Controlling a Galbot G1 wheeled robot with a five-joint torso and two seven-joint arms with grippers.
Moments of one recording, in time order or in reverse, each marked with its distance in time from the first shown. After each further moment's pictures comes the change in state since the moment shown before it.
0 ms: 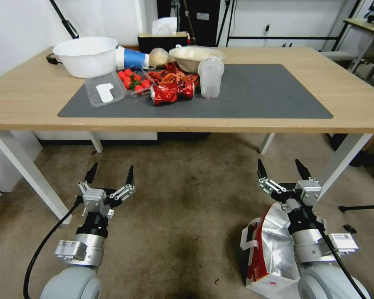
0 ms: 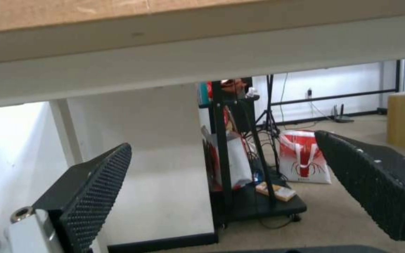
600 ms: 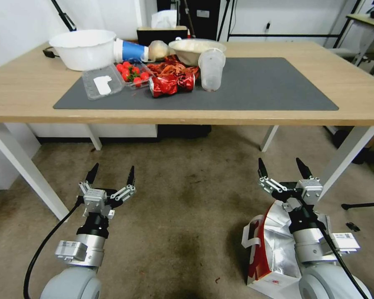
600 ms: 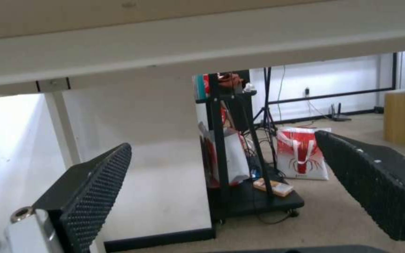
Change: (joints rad) left arm 0.005 -0.006 -0.003 -0.006 0.002 -0.003 0.012; right arm 0.004 -0.007 0.003 0.005 0.004 0.002 -0.001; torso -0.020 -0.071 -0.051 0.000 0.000
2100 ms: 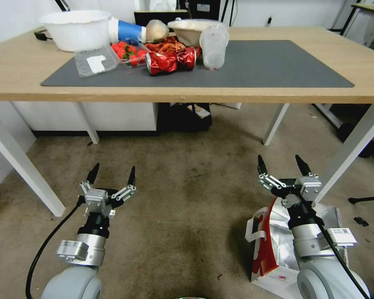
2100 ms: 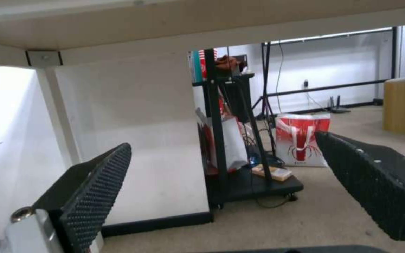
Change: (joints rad) left arm -0.008 0.002 0.007 0.012 0.007 0.002 -0.001; right arm 0.034 -0.007 -0.003 -0.020 0.000 -0.006 0.005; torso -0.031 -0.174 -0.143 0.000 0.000
